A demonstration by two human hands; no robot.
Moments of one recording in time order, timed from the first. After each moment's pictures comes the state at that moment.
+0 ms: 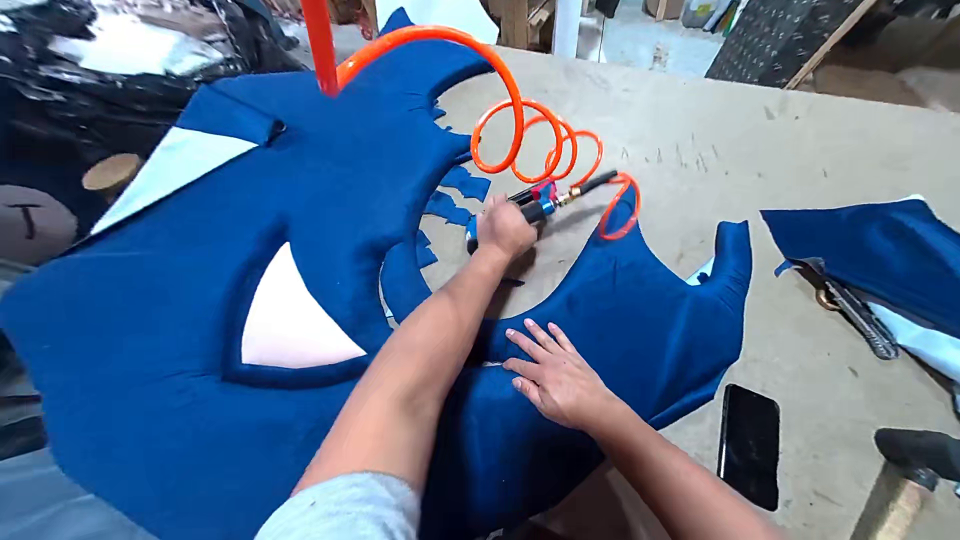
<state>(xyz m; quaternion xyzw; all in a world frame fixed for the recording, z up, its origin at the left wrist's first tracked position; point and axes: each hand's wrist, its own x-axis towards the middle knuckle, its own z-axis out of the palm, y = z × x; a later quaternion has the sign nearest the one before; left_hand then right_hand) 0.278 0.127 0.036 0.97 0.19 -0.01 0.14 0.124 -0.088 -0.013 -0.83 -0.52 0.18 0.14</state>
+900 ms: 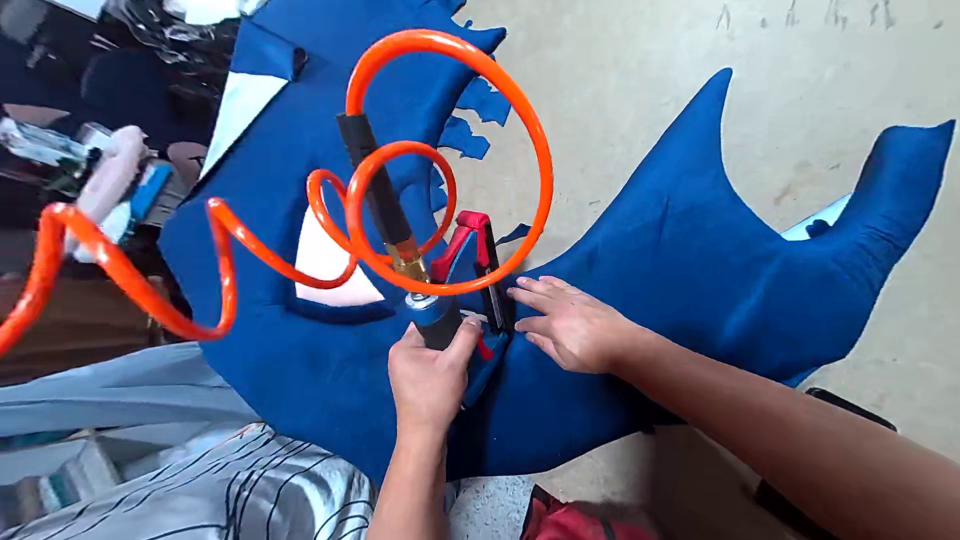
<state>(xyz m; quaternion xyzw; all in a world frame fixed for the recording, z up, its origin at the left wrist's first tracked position) 0.026 0.035 0.072 0.76 0.45 0.21 0.42 0.184 -0.089 -0.032 -0.67 -0.68 0.14 0.26</state>
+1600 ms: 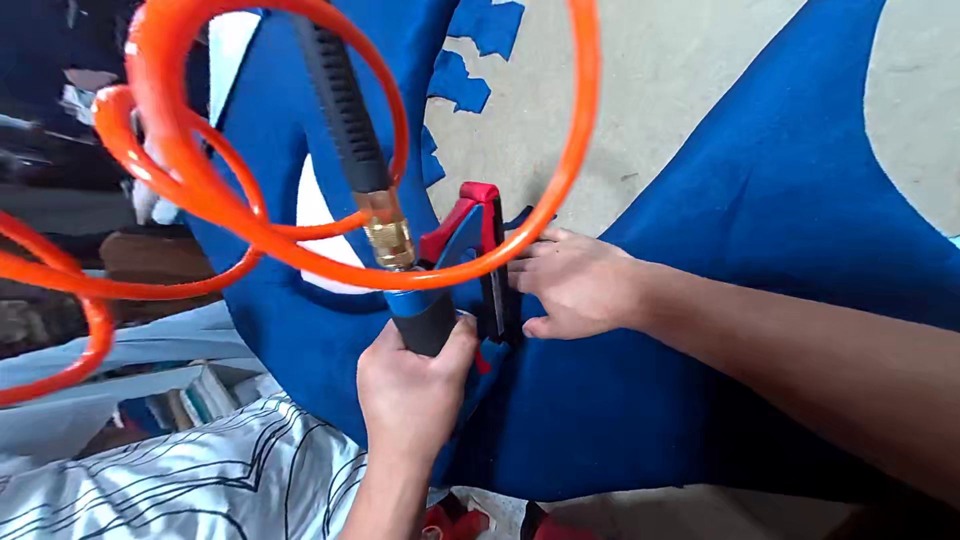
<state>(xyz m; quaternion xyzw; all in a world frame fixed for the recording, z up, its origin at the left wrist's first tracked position) 0.074 0.032 0.082 0.82 0.52 0.11 0.21 0.260 -0.031 -0.029 -0.62 -0.72 0.26 0.16</state>
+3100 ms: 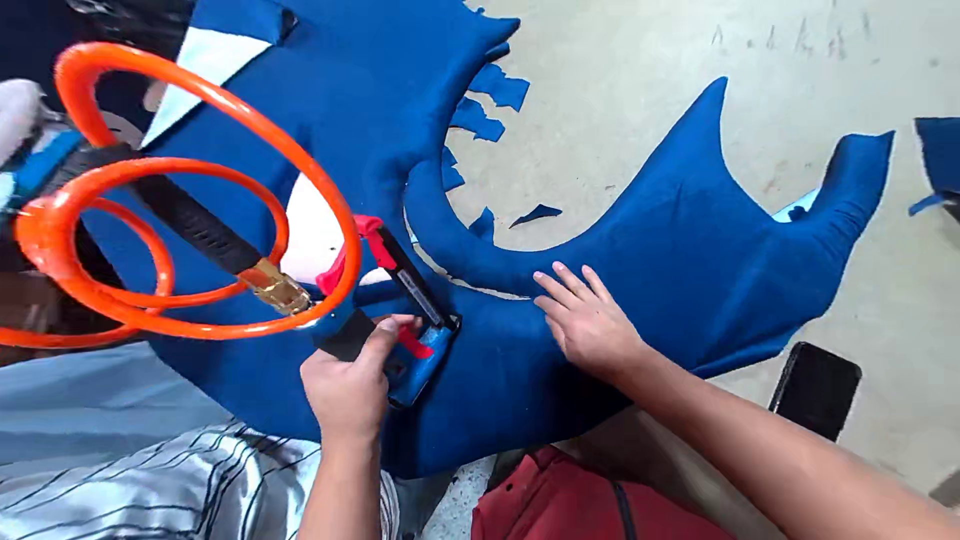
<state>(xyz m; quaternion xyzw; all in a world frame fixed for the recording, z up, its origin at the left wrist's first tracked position) -0.082 0.133 0.068 0.74 0.35 0.30 0.49 0.106 -0.087 -0.028 -0.82 -0.53 0.06 0.20</state>
